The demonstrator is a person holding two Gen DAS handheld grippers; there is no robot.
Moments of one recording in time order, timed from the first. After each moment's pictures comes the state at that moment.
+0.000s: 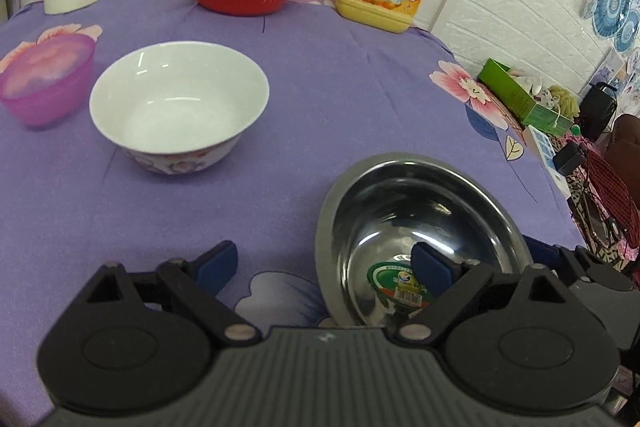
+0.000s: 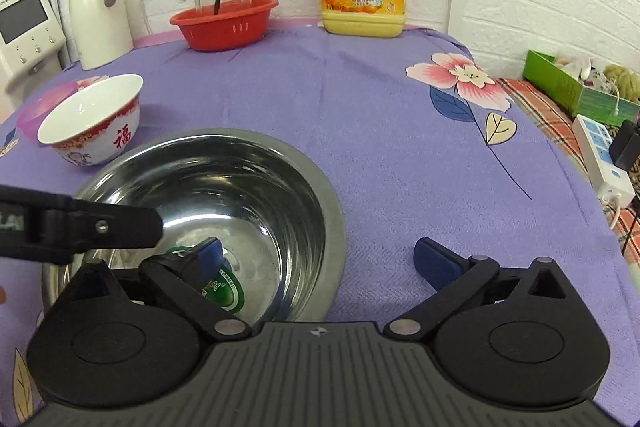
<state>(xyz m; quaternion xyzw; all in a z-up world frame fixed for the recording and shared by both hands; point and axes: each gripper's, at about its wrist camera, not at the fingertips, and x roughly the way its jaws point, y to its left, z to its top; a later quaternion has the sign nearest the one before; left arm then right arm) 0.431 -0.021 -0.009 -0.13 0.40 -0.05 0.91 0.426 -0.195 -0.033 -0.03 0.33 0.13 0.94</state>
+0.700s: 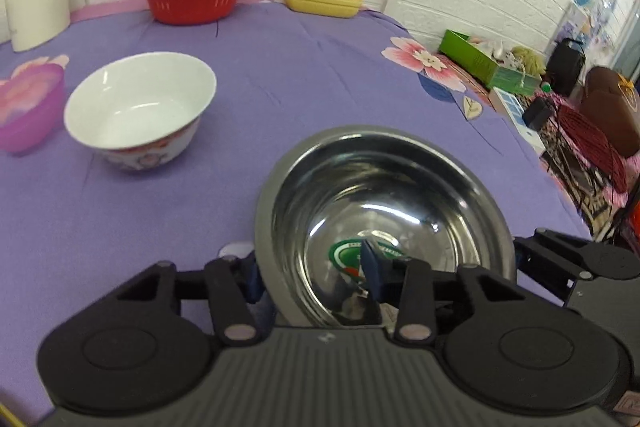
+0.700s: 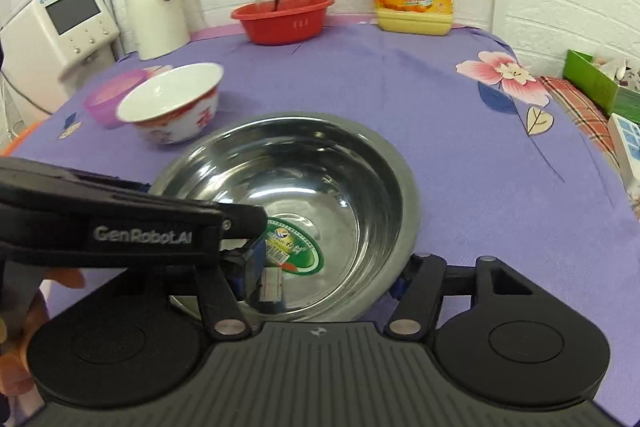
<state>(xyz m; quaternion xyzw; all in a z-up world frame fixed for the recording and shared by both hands) 0.398 -0.038 0.001 -0.06 0.40 -0.11 0.91 0.381 -0.180 -0.017 -0.03 0.34 0.19 0.92</state>
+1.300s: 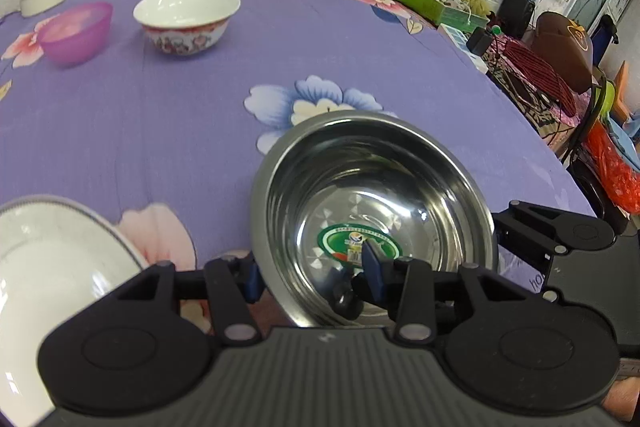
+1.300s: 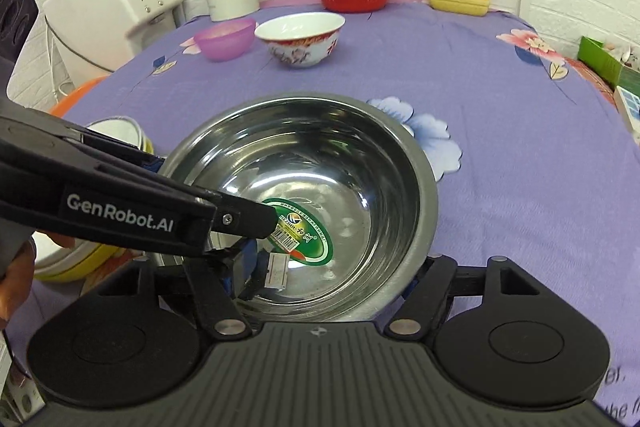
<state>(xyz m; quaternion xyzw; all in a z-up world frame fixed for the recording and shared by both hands) 0.266 0.007 0.003 -0.05 0.44 -0.17 0.88 0.242 -0.134 -0.017 -0.03 0.36 0.22 0.90</state>
